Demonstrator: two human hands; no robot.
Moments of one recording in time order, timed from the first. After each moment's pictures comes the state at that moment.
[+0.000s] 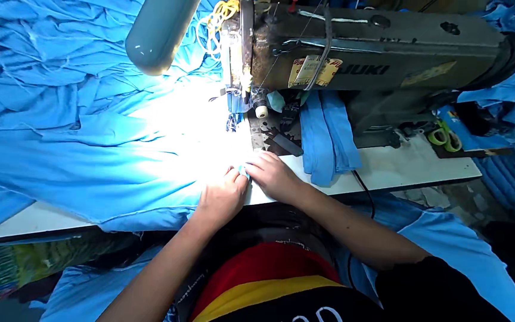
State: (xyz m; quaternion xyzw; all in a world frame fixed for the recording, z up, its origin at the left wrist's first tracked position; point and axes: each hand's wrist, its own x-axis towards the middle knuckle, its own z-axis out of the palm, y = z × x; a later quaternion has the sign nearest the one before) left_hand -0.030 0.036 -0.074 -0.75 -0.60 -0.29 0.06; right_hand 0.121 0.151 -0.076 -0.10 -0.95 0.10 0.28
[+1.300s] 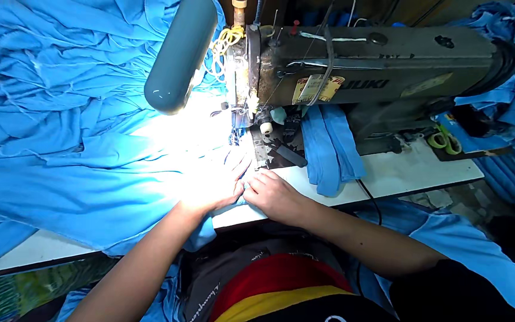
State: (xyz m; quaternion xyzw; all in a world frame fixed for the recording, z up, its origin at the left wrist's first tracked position) left_hand -0.087 0.085 -0.060 -0.80 -0.59 -0.08 -0.08; right_hand 0.114 0.129 -0.051 -0.08 -0.98 0.04 0.17
